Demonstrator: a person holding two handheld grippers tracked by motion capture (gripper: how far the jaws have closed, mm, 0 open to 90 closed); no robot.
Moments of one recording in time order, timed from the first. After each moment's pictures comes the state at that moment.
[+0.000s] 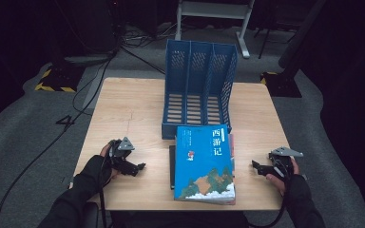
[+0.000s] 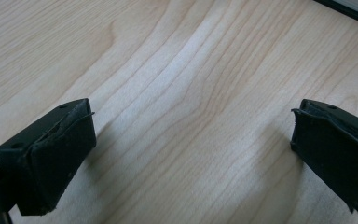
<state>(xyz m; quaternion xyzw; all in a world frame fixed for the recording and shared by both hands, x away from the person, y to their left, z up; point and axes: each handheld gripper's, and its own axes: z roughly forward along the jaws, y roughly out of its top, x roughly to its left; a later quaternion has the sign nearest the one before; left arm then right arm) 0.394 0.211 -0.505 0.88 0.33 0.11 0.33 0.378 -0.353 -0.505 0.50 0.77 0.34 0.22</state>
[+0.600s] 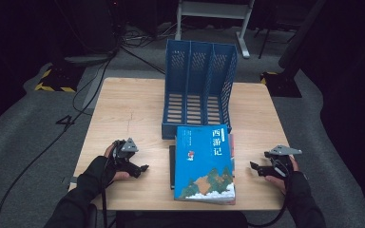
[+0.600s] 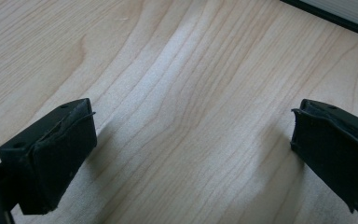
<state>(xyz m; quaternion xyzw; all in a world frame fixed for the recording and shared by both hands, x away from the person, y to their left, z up) 0.391 0.199 -0.505 0.88 0.31 0.11 0.33 0.377 -0.348 -0.490 0.43 0.81 0.35 0.20</state>
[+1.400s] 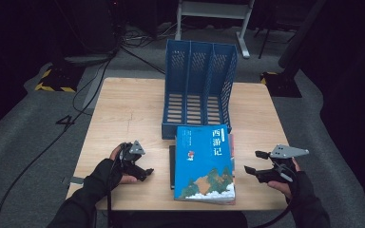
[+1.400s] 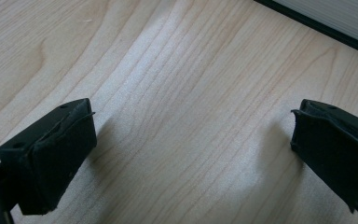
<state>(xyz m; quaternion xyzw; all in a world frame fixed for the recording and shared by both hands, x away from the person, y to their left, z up) 0.382 0.178 -0.501 0.89 0.31 0.10 0.31 0.344 -0.315 -0.427 0.32 0.83 0.42 0.14</state>
